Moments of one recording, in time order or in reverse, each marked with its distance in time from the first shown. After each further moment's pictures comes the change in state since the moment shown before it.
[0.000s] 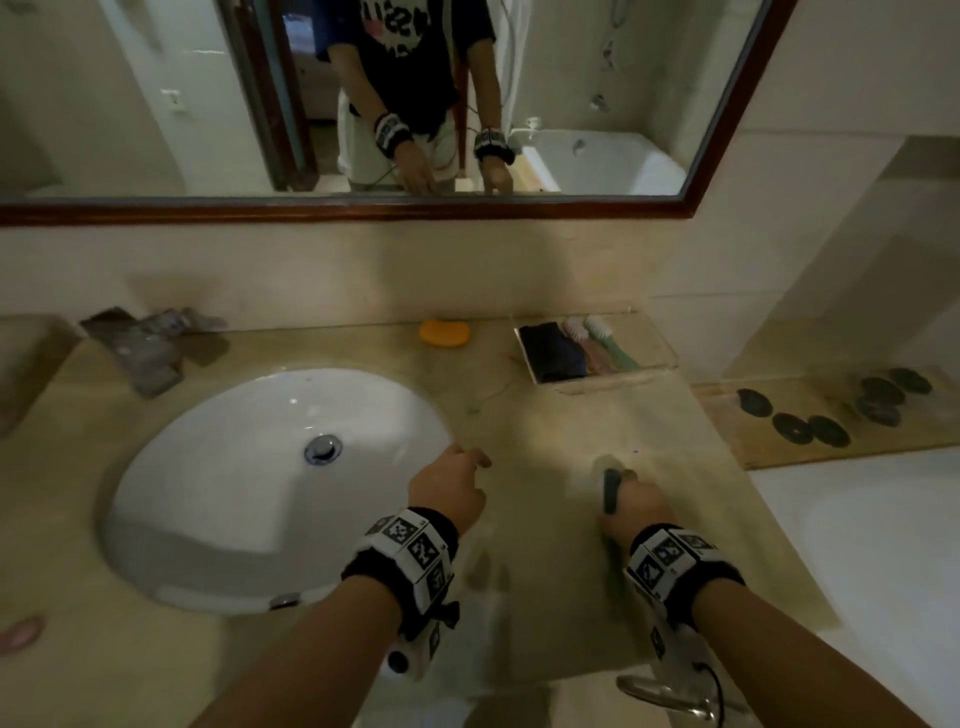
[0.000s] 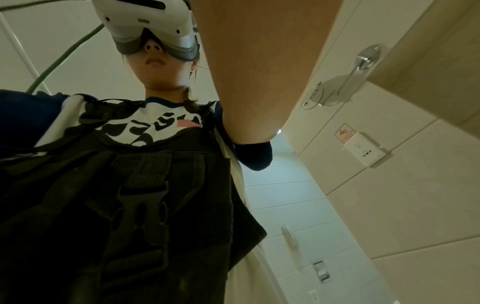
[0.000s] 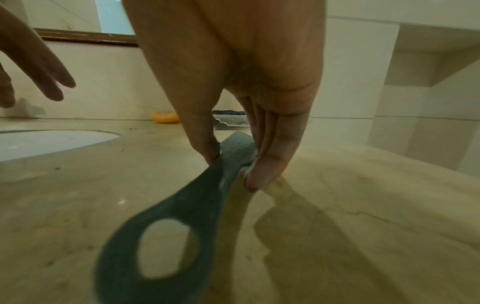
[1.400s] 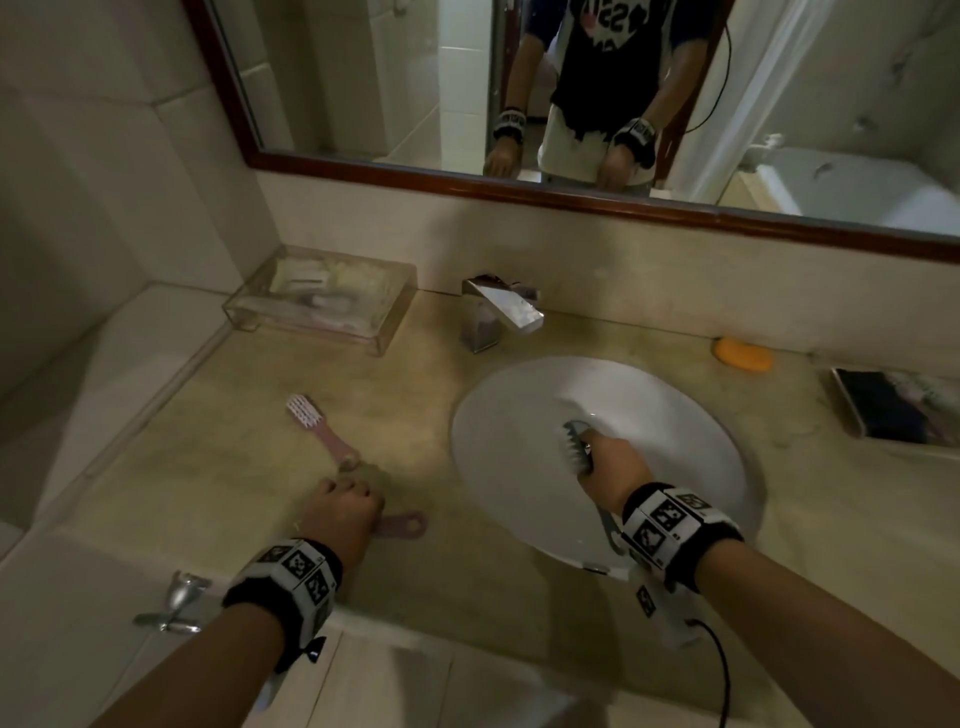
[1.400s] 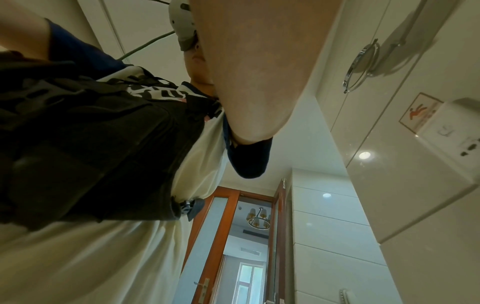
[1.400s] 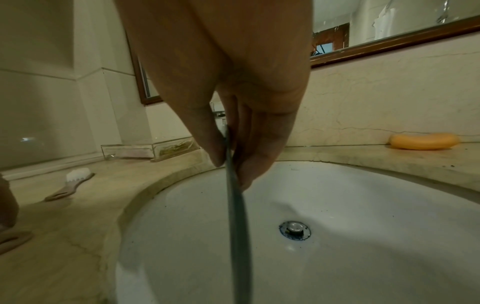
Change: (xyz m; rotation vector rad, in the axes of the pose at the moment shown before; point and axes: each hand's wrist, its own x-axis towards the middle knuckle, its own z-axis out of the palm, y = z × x) left_hand -0.190 -0.420 -0.108 0.549 0.100 -0.237; right_hand -0.093 -0.360 0.104 0.033 -0.007 -0.592
